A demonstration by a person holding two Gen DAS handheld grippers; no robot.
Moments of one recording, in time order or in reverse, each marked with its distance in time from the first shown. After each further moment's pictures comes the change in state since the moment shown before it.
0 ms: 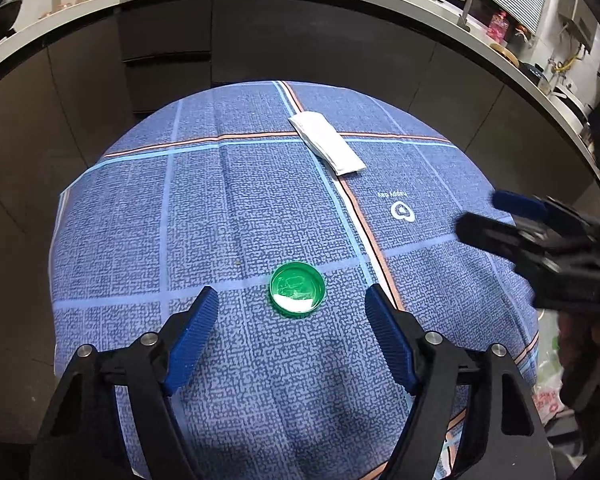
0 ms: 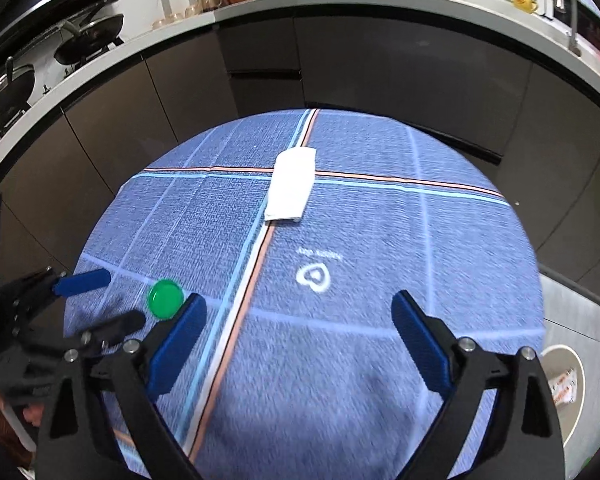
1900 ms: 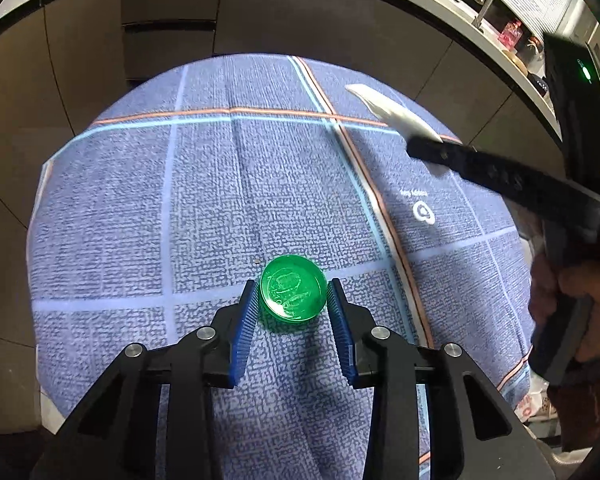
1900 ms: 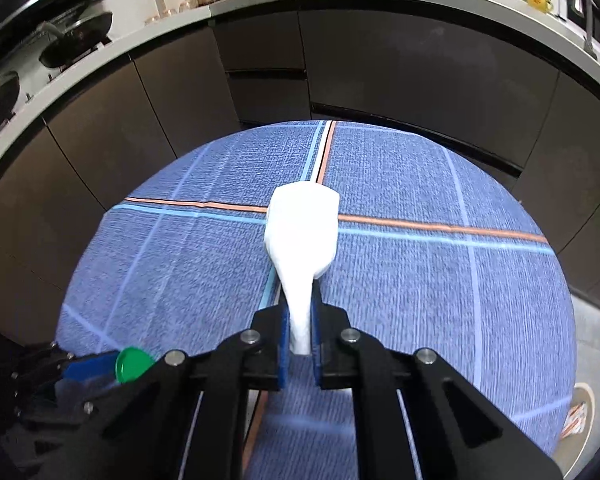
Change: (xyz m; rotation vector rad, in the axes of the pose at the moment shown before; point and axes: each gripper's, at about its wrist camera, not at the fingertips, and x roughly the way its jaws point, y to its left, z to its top) left arm 0.027 0.036 0.013 -0.084 0.066 -0.076; right arm 0.051 0.019 0.052 0.030 -0.002 0.004
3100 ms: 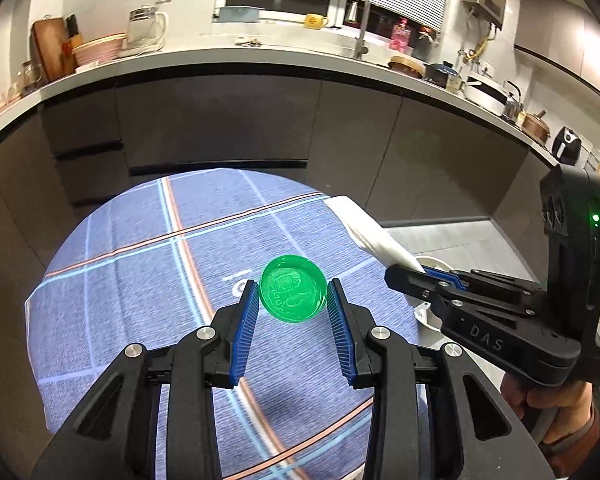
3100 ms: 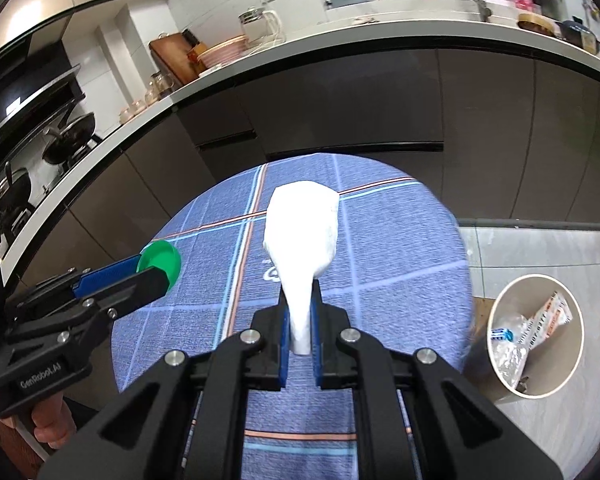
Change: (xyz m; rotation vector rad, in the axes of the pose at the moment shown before) left arm -0.098 -0.175 -0.003 0.312 -0.229 -0.100; right arm -0.177 -0.079 -0.102 0.265 -0.197 -0.002
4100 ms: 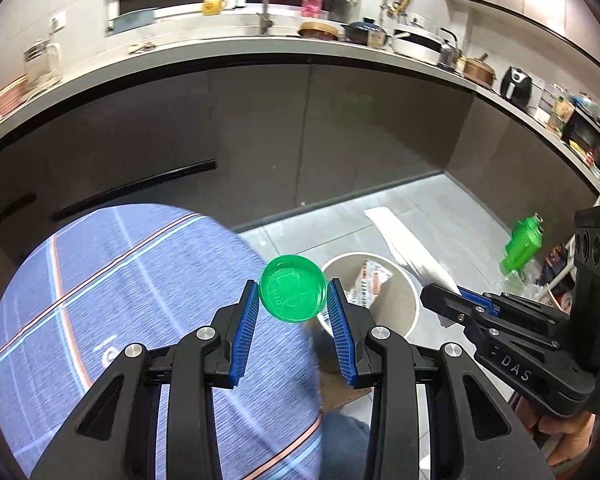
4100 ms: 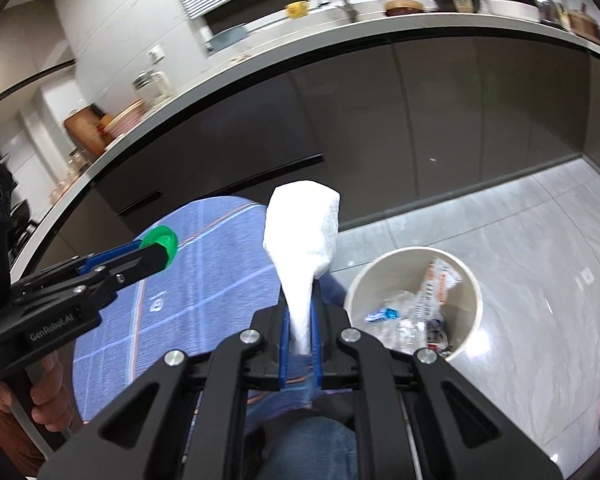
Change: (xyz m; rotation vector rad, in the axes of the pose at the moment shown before) left arm 0.088 -0.154 0.048 0.221 0.081 -0.157; right arm -0.084 -0.158 -0.037 0.271 -0.124 -0.225
